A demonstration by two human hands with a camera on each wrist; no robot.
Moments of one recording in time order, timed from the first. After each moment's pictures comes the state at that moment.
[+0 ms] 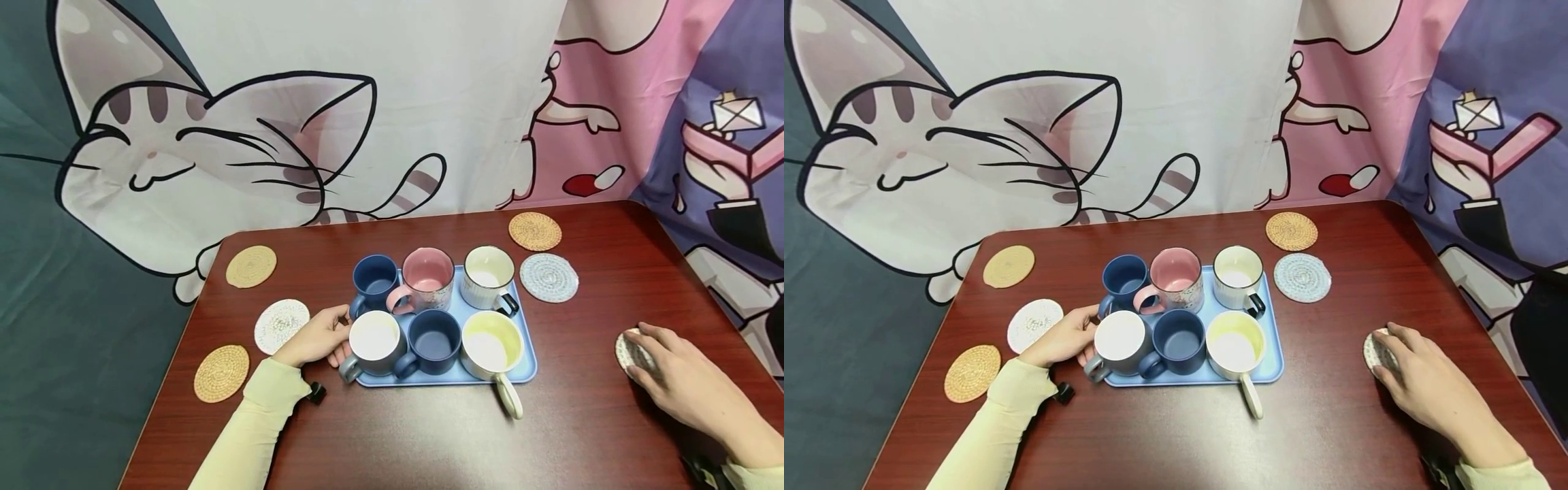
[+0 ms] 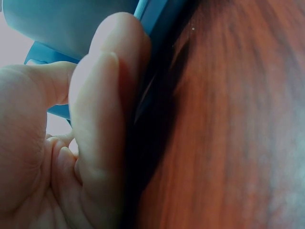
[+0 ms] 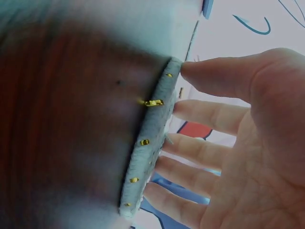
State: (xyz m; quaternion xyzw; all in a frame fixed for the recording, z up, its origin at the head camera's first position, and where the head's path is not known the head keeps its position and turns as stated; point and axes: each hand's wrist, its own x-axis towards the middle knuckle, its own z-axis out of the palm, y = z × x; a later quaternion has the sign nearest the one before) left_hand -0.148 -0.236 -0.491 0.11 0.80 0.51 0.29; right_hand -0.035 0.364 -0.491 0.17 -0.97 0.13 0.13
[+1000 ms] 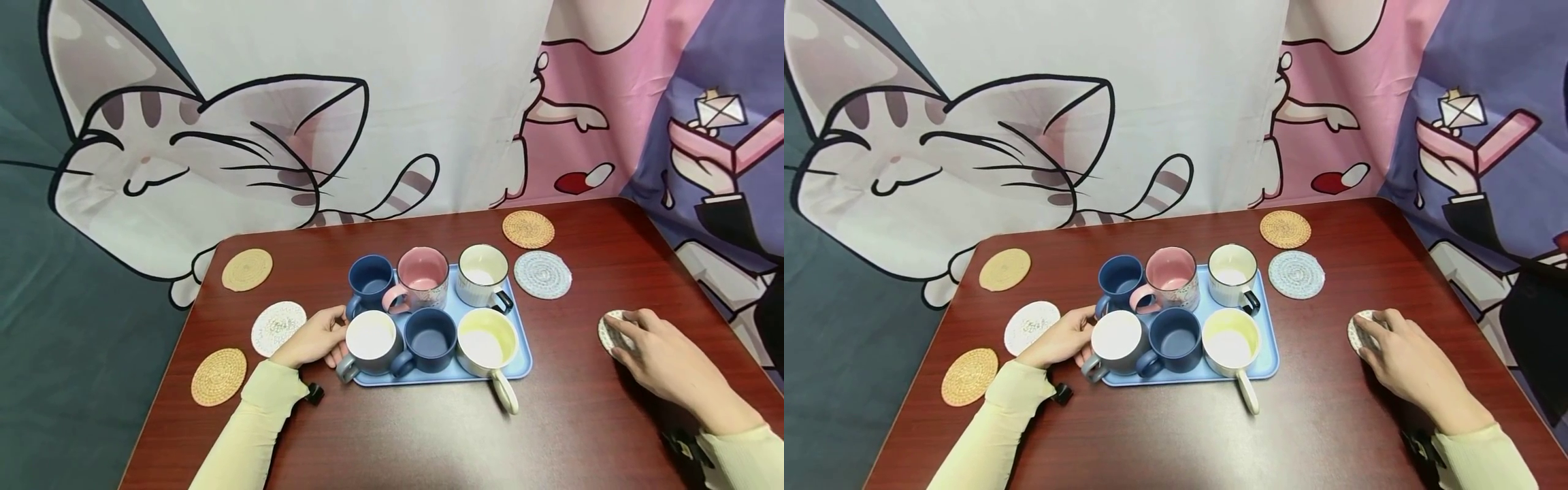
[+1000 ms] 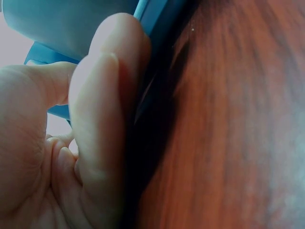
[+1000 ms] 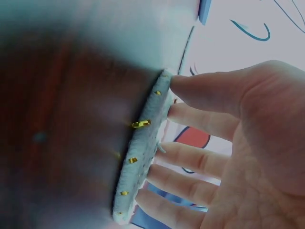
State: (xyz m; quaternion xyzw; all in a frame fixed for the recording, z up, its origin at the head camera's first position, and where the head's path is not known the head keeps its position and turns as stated) left_hand -0.147 -0.236 -0.491 0.11 0.80 0.52 0.29; right_hand -0.056 0.351 -0.478 0.21 -0.96 0.10 0.16
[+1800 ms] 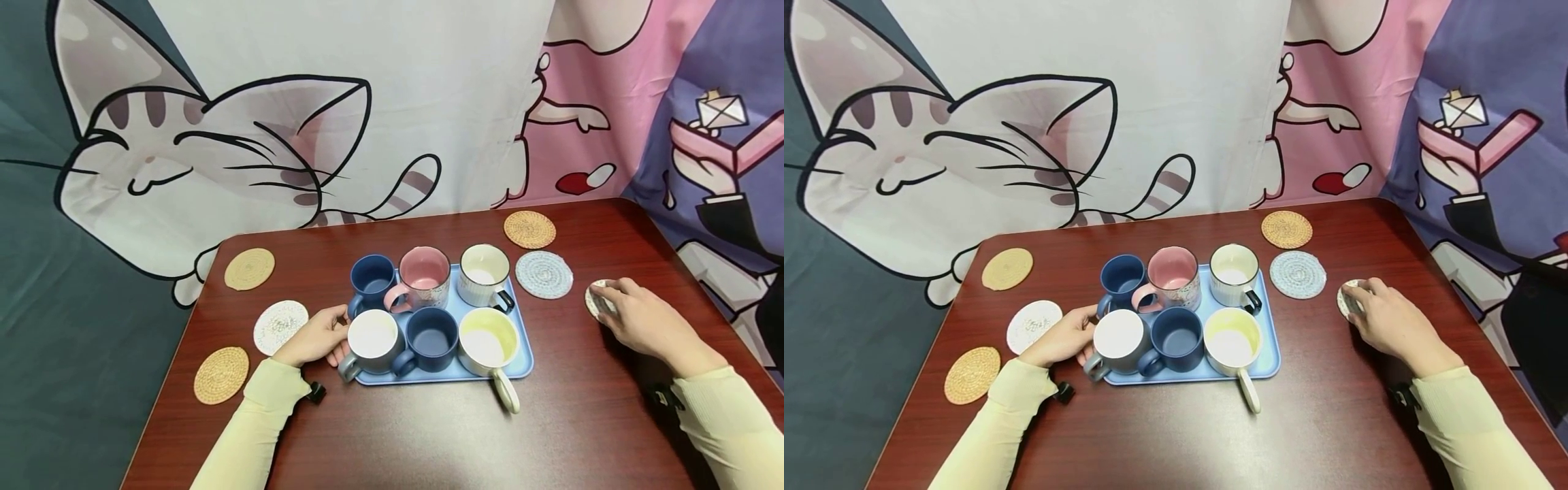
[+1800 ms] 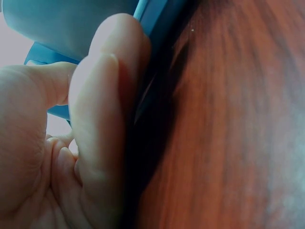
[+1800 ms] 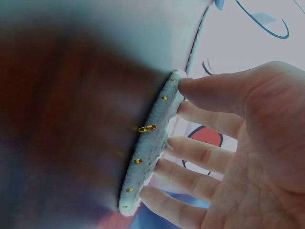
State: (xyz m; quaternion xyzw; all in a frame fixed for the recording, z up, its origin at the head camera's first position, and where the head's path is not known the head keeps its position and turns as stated) left_hand -0.147 -0.235 -0.491 0.11 0.80 0.51 0.29; right_hand -0.112 0.348 -0.472 0.22 -0.96 0.10 0.14
